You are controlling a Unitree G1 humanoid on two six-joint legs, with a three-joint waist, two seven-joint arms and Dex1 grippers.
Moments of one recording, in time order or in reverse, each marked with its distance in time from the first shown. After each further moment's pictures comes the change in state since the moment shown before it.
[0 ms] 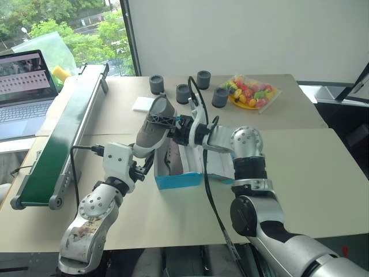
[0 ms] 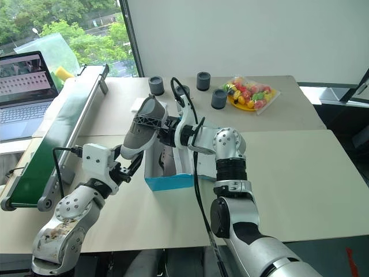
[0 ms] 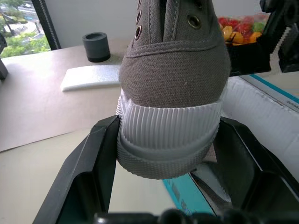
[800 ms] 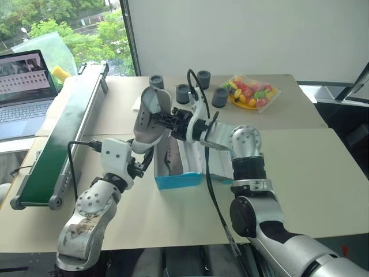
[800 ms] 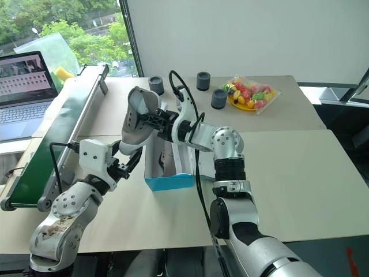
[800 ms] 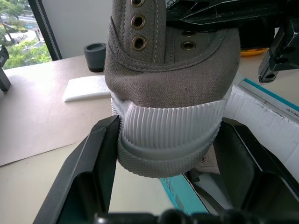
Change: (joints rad) left arm -0.025 0.013 0.029 -0.007 0.002 0.002 -0.021; right arm 0.002 0.001 0.058 -0.072 0.081 -0.054 -0.073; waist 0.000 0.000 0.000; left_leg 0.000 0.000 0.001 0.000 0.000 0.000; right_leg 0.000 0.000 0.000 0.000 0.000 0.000
